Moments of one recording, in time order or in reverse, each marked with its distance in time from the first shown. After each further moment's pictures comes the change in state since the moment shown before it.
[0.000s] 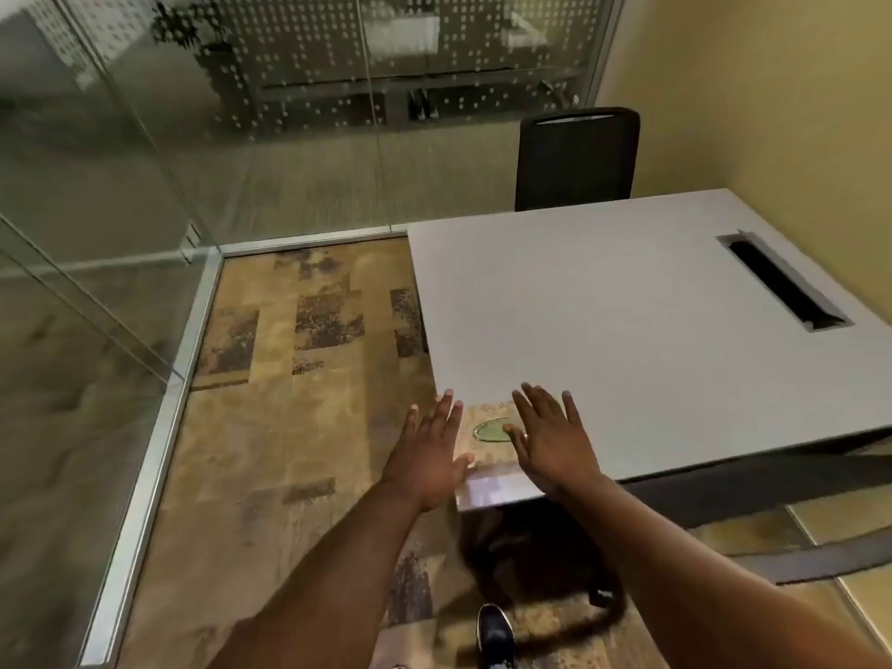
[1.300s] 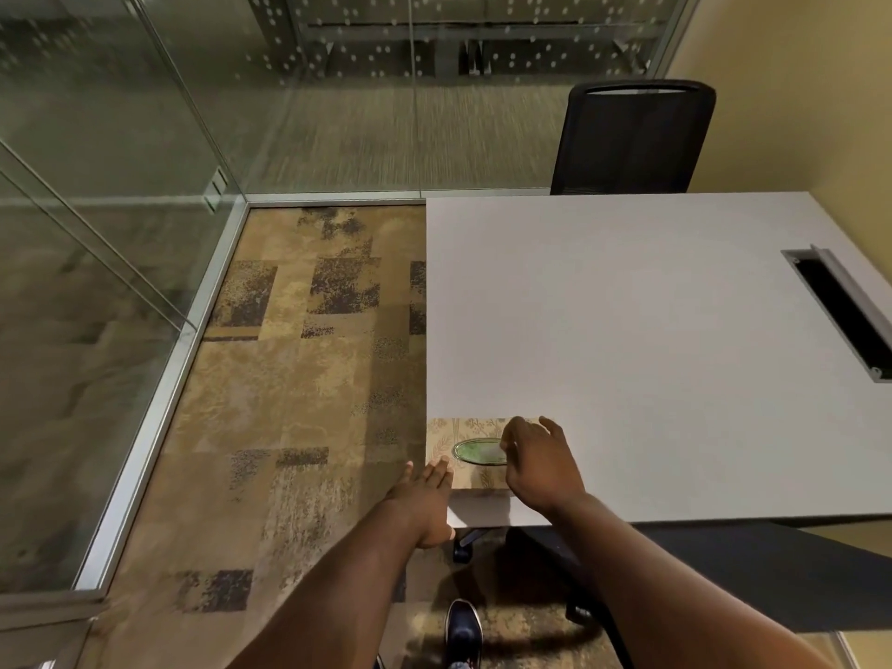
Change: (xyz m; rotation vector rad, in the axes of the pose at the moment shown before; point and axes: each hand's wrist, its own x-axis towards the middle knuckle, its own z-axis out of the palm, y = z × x) left_hand 0.060 0.027 0.076 0.079 -0.651 -0.090; right_hand 0.059 0.053 0.027 0.306 -0.111 -0.077
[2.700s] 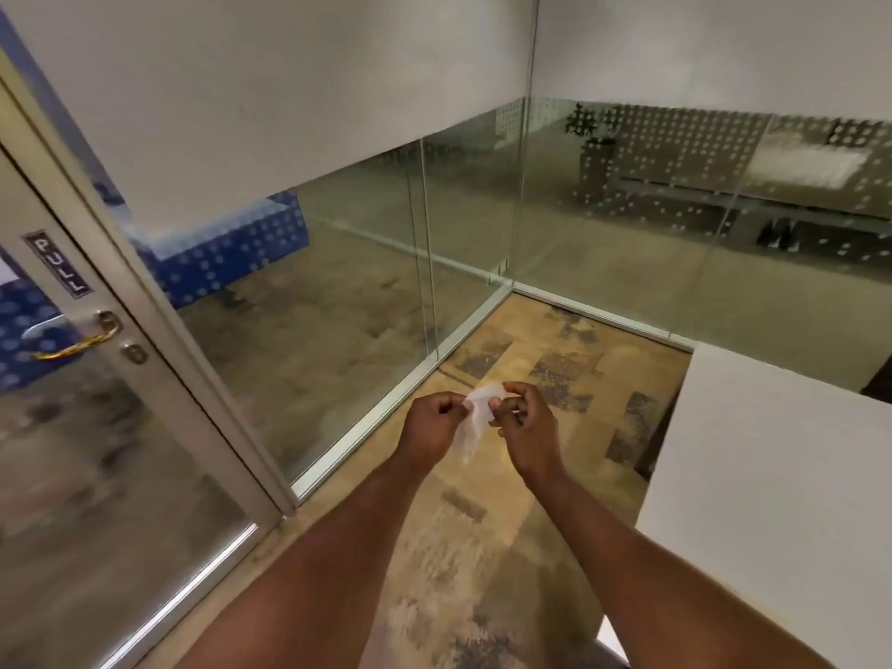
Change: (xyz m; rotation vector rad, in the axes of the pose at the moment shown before) left_hand -0.278 -0.175 -0.007 -1.535 1.344 -0.473; right_hand 0.027 -0.348 0.012 0.938 -0.103 -0.345
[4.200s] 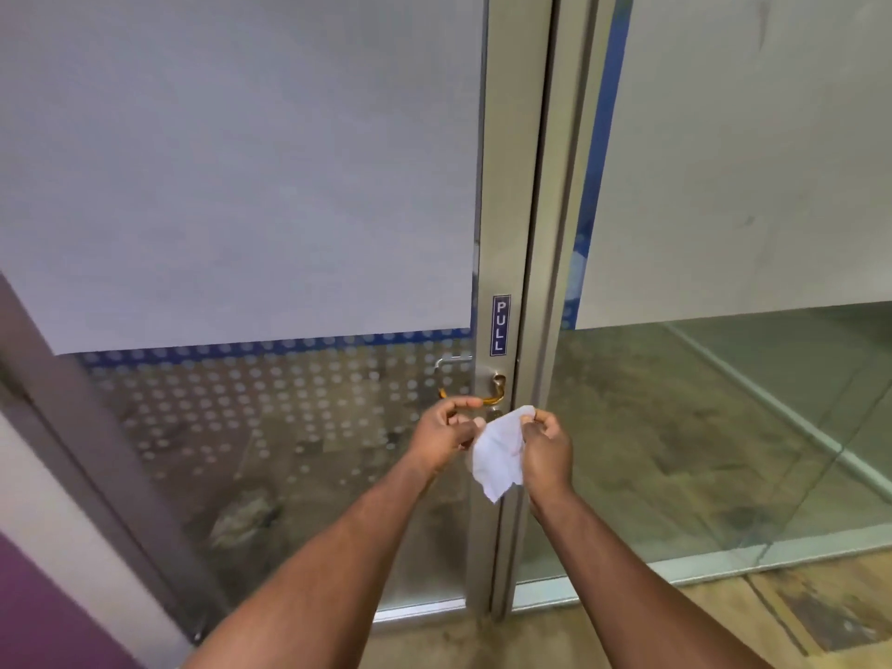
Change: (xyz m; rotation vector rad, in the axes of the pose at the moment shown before) left_hand 0.045 -0.076 -0.553 -0.280 0.673 -0.055; right_hand 0.040 -0.183 0.601 0.309 -0.541 0.102
